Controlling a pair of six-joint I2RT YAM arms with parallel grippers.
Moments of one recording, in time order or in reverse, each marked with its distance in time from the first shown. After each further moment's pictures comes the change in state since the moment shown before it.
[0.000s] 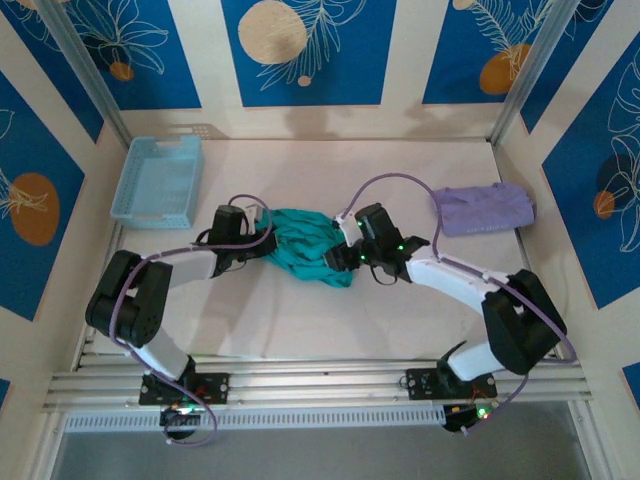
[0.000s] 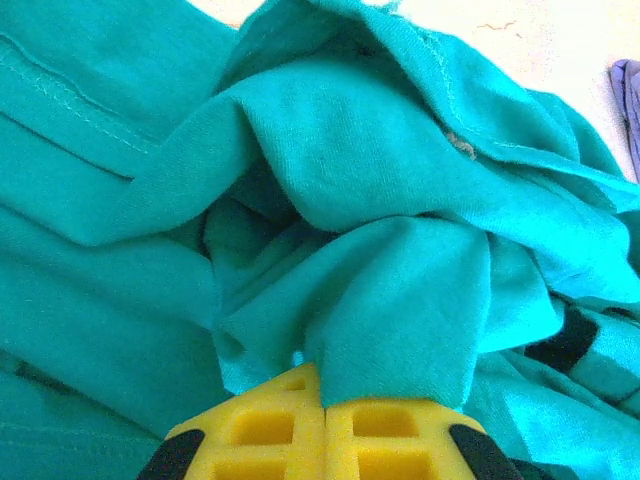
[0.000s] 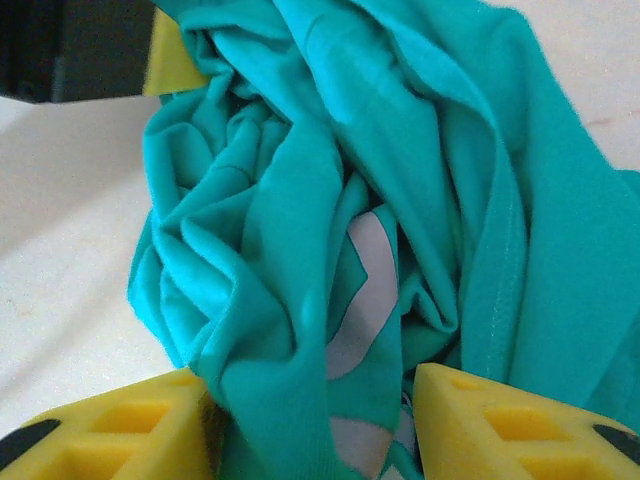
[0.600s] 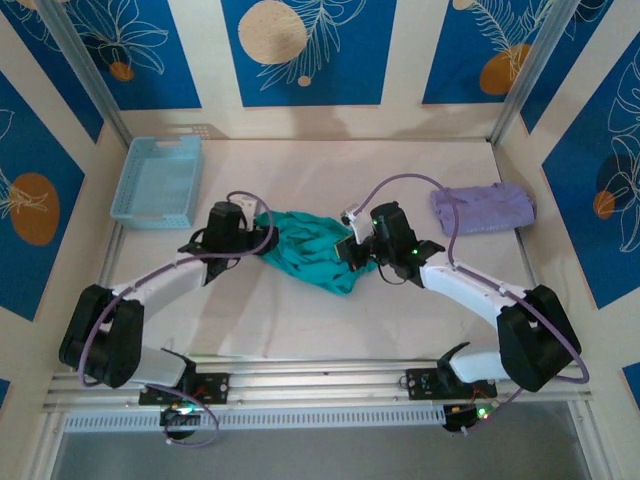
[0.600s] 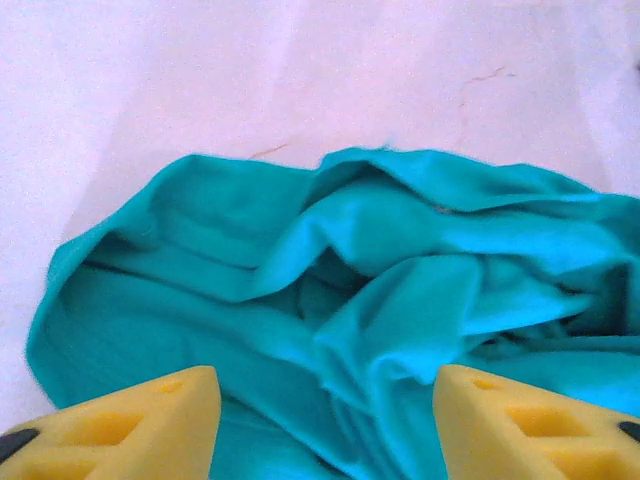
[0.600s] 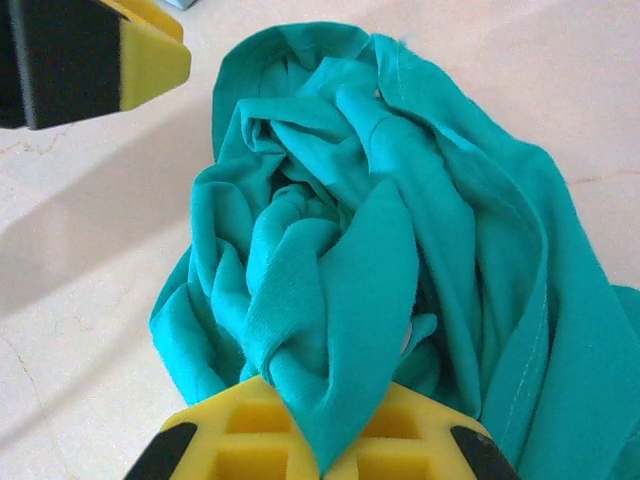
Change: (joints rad) left arm -0.095 -0.238 0.030 -0.182 -0.272 0.265; right arm -0.056 -0.124 -0.073 0.074 -0.113 0.000
